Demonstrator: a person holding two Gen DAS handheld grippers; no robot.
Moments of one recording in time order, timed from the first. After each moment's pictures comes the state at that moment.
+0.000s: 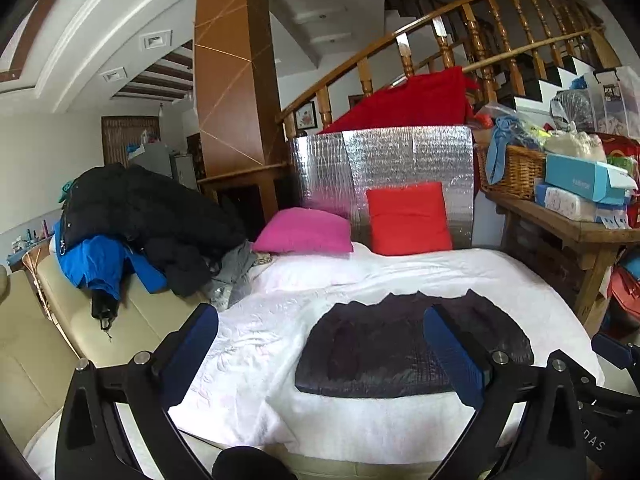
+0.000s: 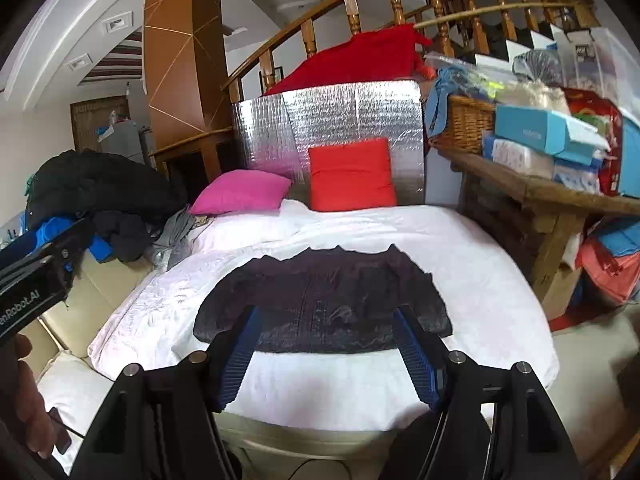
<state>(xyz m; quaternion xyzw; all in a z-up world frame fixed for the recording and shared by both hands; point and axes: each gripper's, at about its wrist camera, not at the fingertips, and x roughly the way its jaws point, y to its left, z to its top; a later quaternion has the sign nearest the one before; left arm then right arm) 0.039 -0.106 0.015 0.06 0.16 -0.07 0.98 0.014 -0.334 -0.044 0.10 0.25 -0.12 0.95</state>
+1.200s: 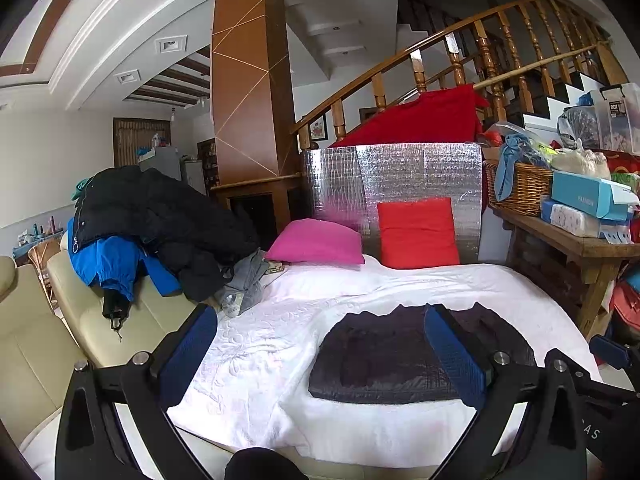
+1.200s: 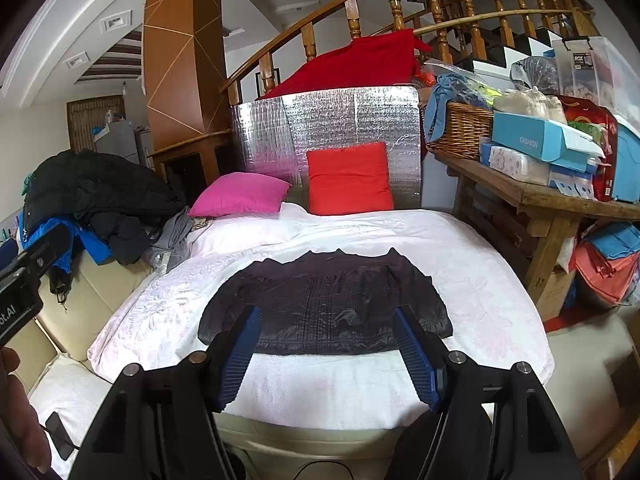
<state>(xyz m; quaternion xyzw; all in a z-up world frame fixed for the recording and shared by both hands) 0.025 -0.085 0.020 0.05 0.14 -0.05 0.99 0.015 -0.317 -0.035 0.10 0.26 -0.13 0.95</state>
